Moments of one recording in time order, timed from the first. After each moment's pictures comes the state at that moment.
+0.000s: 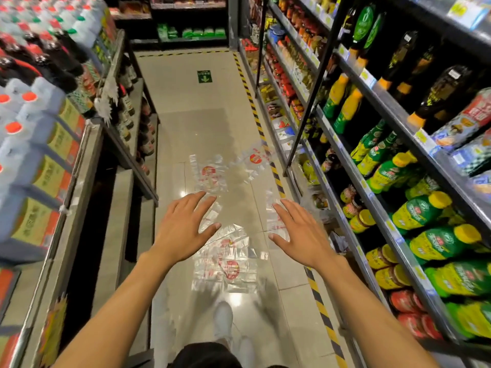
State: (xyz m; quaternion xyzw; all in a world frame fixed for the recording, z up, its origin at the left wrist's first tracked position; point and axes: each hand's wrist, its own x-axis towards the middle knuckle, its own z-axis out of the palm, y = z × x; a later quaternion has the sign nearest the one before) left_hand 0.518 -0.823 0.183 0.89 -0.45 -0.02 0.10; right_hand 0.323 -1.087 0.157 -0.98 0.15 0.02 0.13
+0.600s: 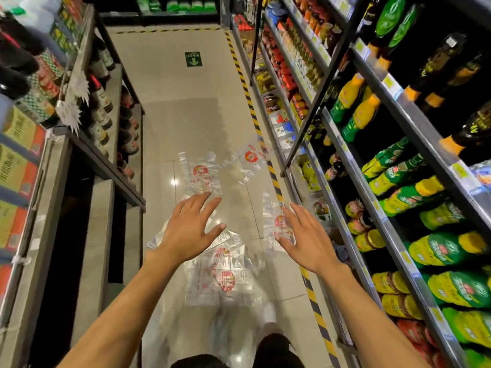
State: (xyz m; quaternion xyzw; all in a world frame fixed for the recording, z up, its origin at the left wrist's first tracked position) left_hand 0.663 -0.930 0.134 0.88 -0.45 -0.07 0.11; right_hand 0.449 -1.179 0.122 -0.96 0.21 0.03 0.16
